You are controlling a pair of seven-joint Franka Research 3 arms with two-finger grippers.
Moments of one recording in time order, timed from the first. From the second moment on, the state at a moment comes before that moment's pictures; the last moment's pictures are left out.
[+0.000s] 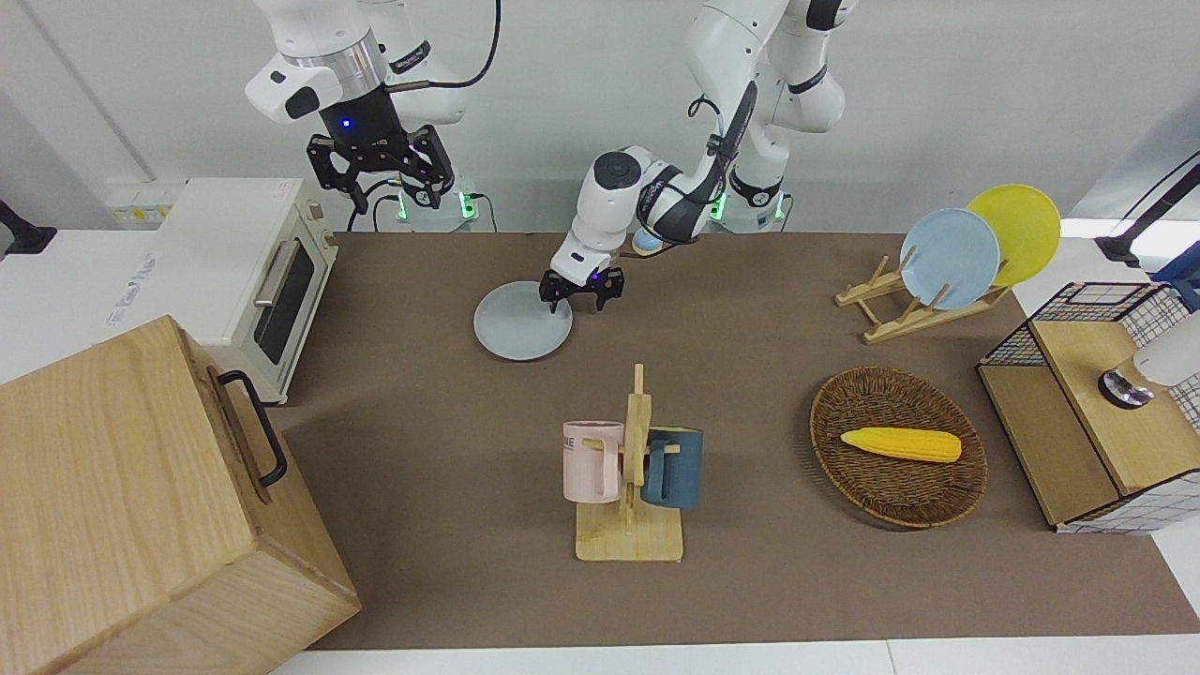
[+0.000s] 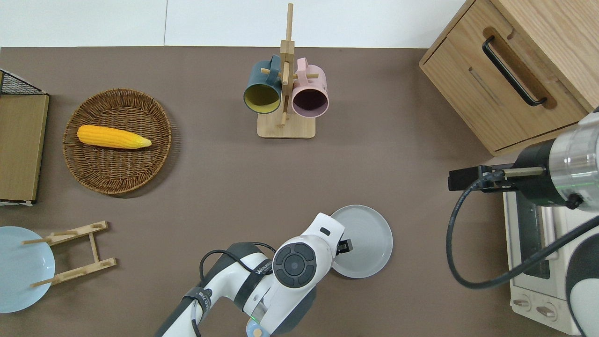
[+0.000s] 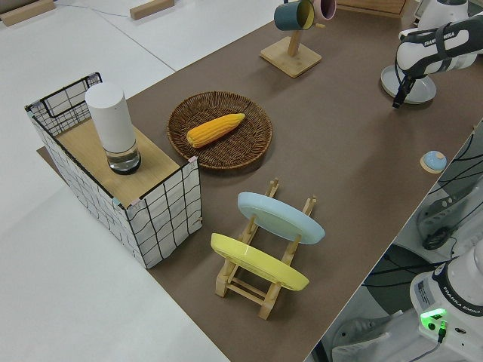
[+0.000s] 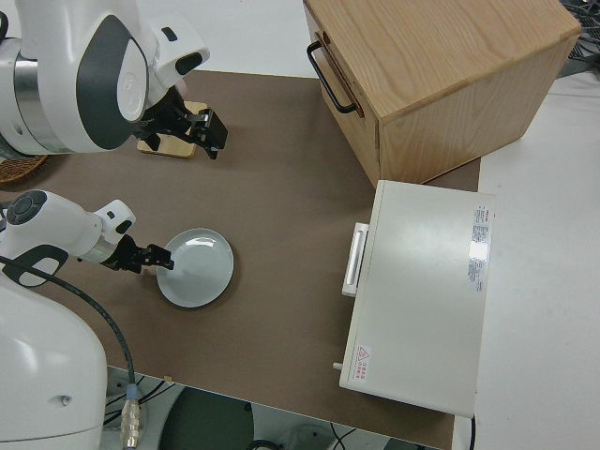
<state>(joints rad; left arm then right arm) -0.46 0.23 -0.36 -2.16 -0.13 2.49 -0.86 -0.21 -0.06 0.37 -1.54 0.10 1.52 0.18</state>
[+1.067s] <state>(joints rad) -0.19 -0.05 -0.33 -2.15 -0.13 2.08 -0.52 -0.21 -0.06 0.37 -1.54 0.10 1.52 0.18</state>
